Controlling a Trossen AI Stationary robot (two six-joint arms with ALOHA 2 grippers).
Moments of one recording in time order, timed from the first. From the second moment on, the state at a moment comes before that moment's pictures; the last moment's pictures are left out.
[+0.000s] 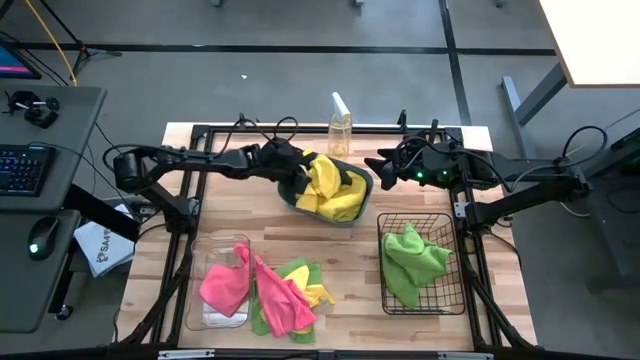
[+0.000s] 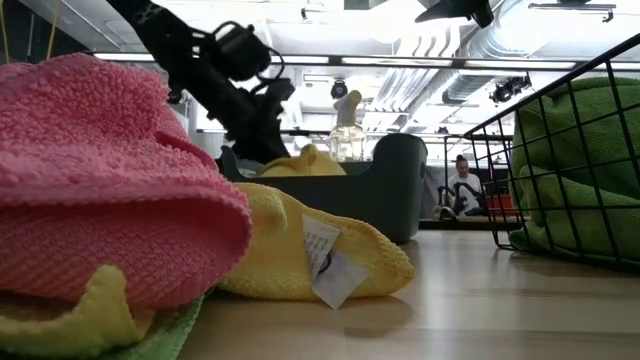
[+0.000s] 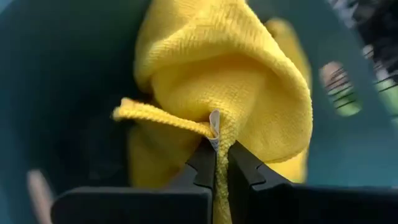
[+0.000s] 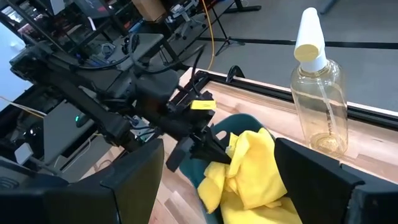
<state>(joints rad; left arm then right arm) 0.37 1.56 0.86 -0.04 0.12 -0.59 0.04 1.11 1.18 -0.47 0.50 0.74</state>
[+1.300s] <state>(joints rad) -0.22 1.38 1.14 -0.76 0.16 0.11 0.03 1.11 1.18 -0.54 0.48 0.73</state>
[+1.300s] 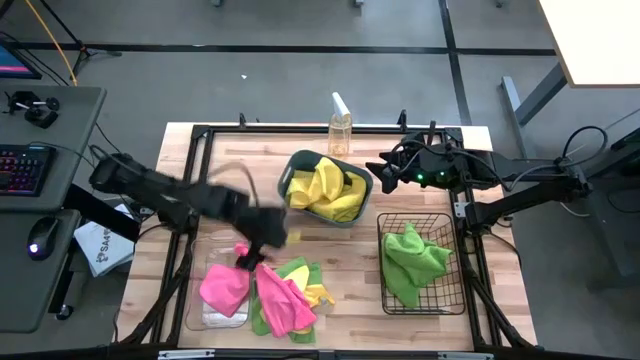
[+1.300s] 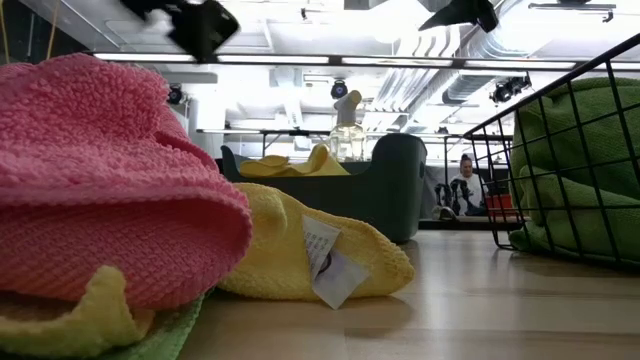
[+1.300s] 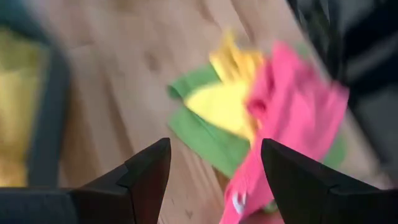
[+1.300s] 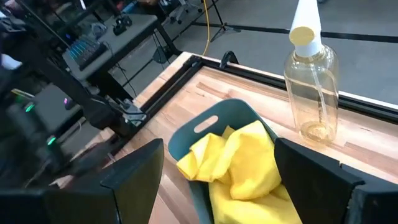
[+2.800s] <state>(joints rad) -0.32 1.28 1.25 -0.82 0.09 -0.09 0.03 1.11 1.18 -0.65 0.47 0.71</state>
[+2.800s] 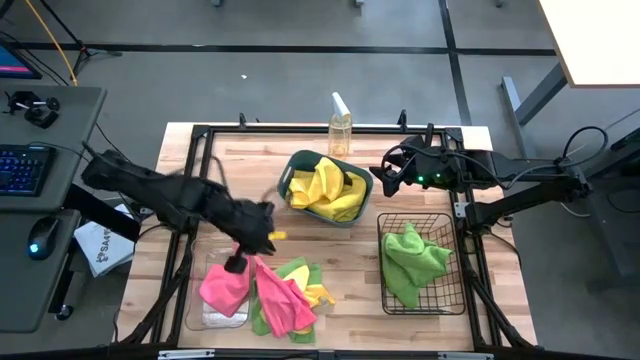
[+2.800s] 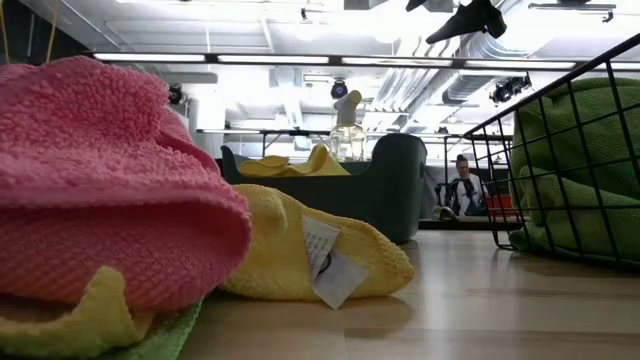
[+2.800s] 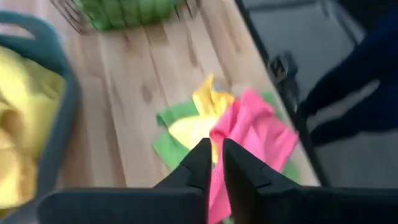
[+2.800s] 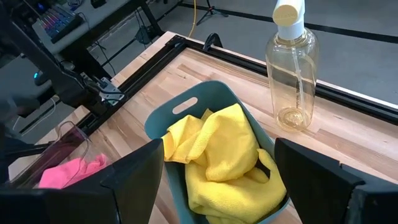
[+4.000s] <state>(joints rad) -0.46 1.71 1.25 -0.61 0.03 -0.28 0.03 1.11 1.18 -0.79 0.47 0.61</state>
